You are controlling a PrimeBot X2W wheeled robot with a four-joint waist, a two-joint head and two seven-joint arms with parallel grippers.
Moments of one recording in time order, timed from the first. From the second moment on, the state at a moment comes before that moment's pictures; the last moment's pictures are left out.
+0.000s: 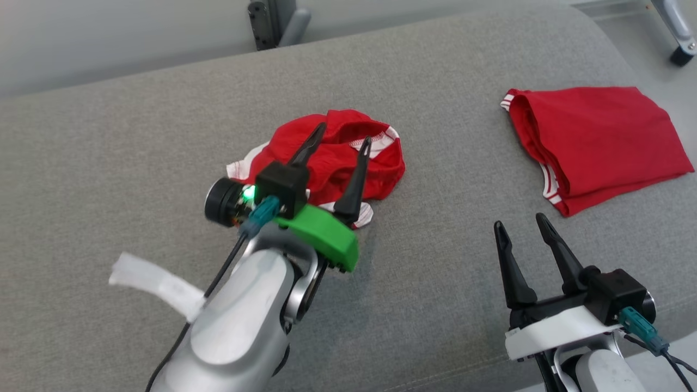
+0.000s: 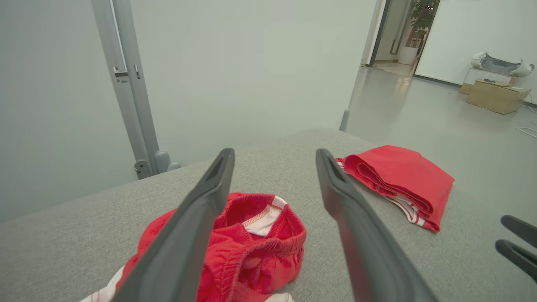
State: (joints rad) left arm -0.52 0.05 -0.57 0.32 -0.36 0.04 -0.15; right arm -0.03 -0.09 0.13 0.06 0.20 0.13 -0.26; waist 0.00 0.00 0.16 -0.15
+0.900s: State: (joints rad) left arm -1.04 0.05 -1.01 0.80 -0.76 0.28 0.22; right arm -0.17 -0.06 0.19 0.08 0.22 0.13 -0.26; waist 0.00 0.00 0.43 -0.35
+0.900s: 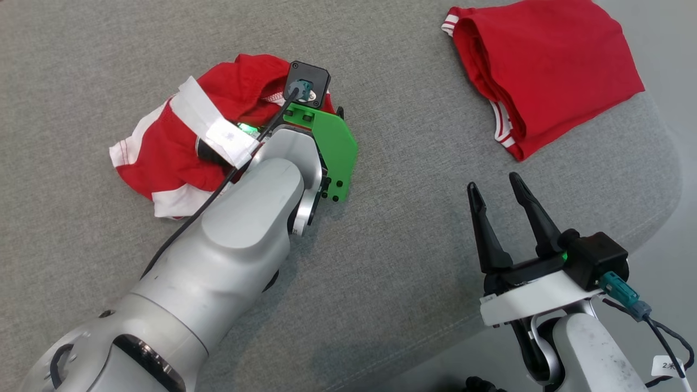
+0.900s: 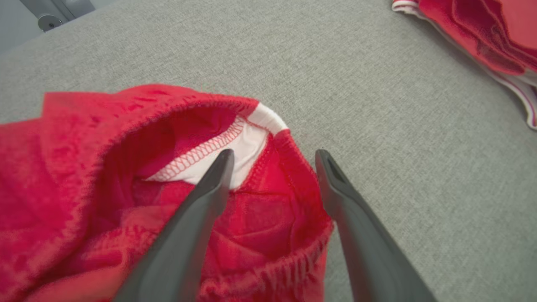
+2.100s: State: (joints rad) left arm -1.34 0.05 -0.93 0.66 -1.20 0.04 0.14; right arm -0.08 -0.08 0.14 0.09 0.23 0.13 -0.26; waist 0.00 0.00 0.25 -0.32
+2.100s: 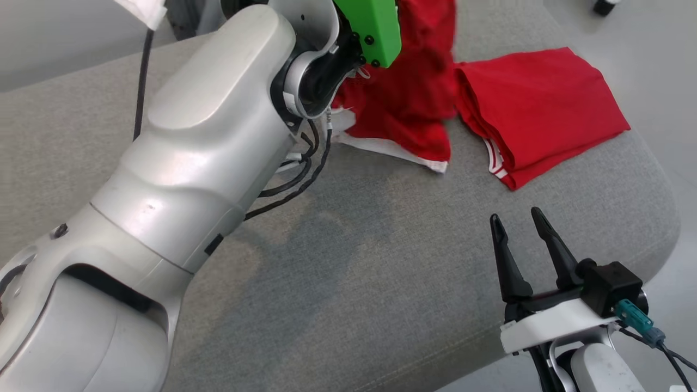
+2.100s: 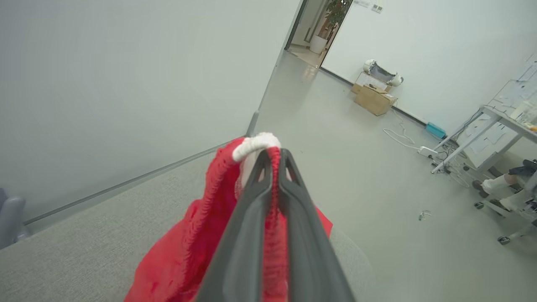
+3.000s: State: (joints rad) left arm -0.48 0.54 -0.85 0.21 -1.38 0.06 -0.09; right arm -0.03 -0.15 0.13 0.08 0.24 0.13 -0.26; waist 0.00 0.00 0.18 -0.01
